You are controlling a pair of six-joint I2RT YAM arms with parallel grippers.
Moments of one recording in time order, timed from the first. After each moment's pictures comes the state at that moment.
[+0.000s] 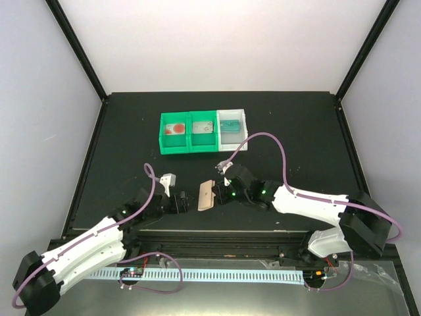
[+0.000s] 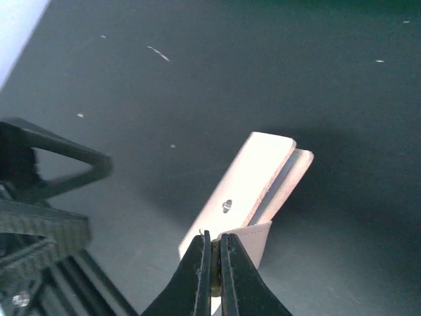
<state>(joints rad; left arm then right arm) -0.72 0.67 0.28 -0.27 0.10 -0.81 1.00 1.37 0.75 -0.14 -0.02 0.59</state>
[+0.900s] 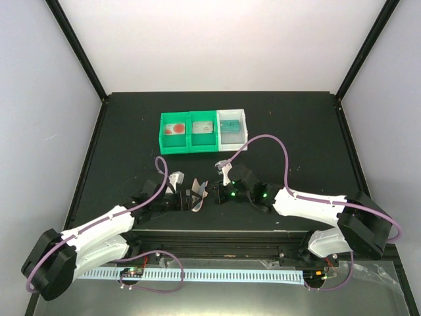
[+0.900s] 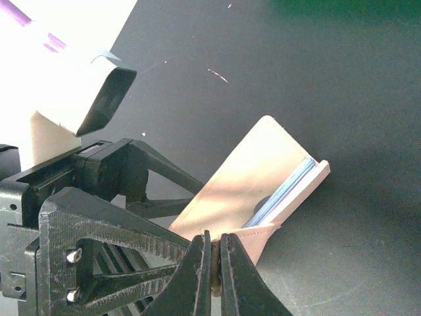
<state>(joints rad) -0.62 0.94 0.29 -0.07 0.35 -0.77 1.00 1.36 0.68 0.11 -0.15 0.68</state>
